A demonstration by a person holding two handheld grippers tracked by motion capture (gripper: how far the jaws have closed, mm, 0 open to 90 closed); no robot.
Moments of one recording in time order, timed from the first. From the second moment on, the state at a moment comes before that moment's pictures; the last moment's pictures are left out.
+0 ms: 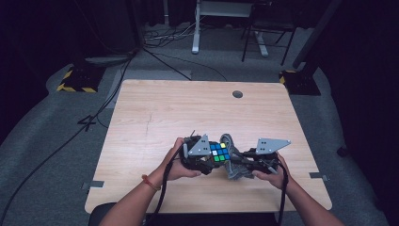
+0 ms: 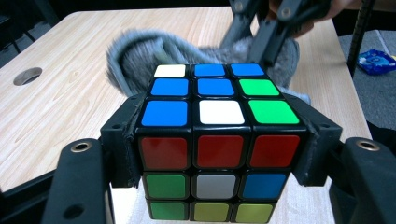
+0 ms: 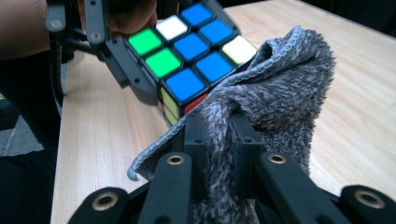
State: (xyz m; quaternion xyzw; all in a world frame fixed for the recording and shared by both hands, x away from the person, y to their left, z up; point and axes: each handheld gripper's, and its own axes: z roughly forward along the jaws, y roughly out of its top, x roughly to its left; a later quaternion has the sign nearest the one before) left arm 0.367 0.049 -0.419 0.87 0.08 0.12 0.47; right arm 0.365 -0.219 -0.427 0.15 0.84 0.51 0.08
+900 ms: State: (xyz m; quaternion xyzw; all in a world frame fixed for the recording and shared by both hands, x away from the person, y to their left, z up) left arm 0.366 0.048 -0.414 0.87 0.09 0.13 0.47; right arm 0.367 -0.213 -0.432 0.14 0.87 0.47 0.06
